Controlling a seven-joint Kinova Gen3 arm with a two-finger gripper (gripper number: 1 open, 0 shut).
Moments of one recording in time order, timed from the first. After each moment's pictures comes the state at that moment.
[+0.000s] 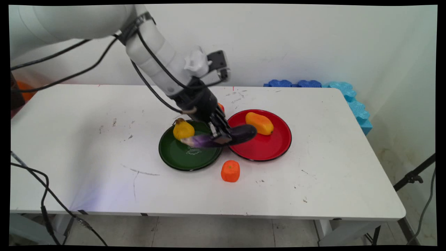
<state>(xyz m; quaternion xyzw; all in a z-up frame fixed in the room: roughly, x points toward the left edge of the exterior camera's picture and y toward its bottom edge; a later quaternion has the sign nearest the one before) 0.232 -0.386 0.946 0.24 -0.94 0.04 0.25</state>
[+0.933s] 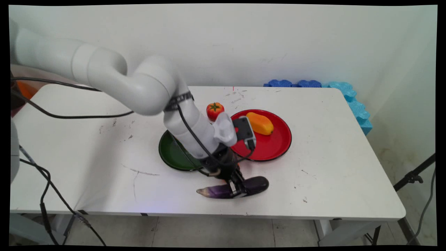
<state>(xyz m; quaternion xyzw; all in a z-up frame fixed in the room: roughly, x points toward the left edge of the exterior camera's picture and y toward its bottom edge) 0.163 -0.341 0.835 0.26 -0.94 0.00 0.23</state>
